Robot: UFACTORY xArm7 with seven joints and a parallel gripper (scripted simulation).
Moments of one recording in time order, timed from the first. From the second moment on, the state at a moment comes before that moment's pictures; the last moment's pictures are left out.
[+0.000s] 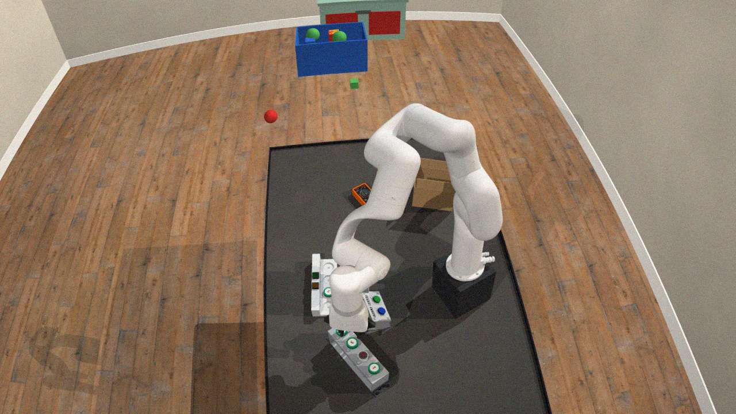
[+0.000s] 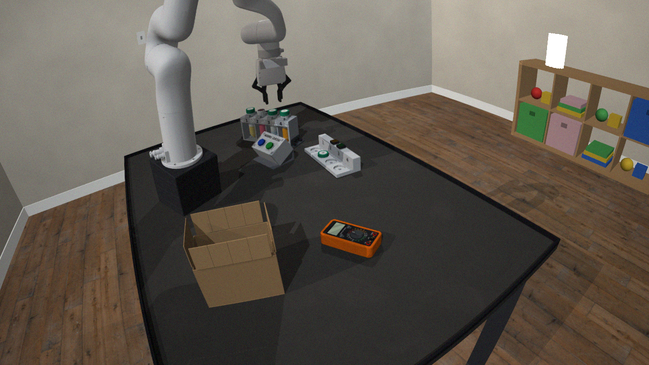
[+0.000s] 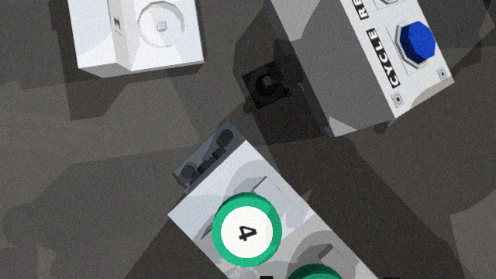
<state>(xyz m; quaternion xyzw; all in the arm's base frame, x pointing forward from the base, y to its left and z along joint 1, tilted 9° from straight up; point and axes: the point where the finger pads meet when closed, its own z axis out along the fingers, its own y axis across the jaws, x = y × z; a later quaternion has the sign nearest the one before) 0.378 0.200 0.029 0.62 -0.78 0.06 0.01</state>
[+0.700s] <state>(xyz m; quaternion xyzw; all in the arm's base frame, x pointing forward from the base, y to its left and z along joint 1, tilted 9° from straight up) 0.378 0.210 0.001 0.61 -0.79 0.07 0.02</state>
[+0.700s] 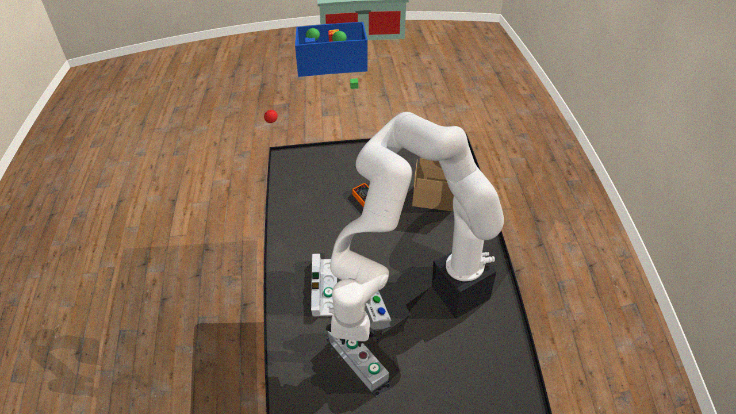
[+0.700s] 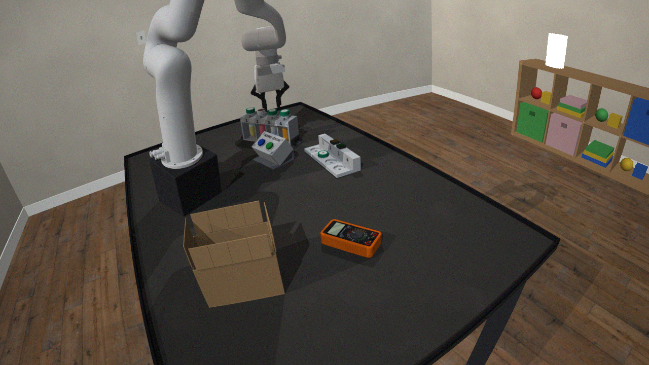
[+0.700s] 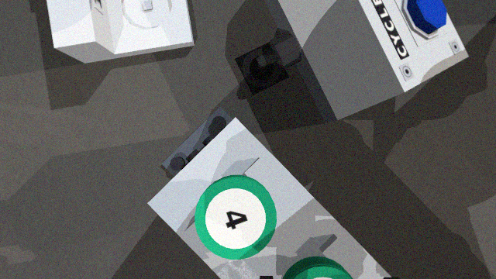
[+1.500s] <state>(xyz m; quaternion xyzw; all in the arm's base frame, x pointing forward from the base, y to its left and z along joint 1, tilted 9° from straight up) 0.379 0.208 -0.014 0.61 -0.79 0.07 0.02</state>
